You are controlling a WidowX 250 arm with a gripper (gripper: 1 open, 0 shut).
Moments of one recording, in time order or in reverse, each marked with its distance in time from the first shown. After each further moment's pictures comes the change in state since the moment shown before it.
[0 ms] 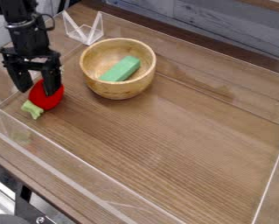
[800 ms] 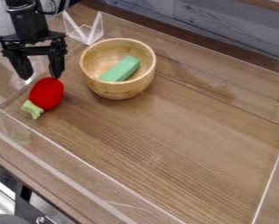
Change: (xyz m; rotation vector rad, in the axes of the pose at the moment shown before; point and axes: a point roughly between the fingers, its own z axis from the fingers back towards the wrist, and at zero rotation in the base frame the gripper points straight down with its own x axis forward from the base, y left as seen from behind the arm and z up) arm 0.016 -0.013 0.016 -0.013 -0.025 0.175
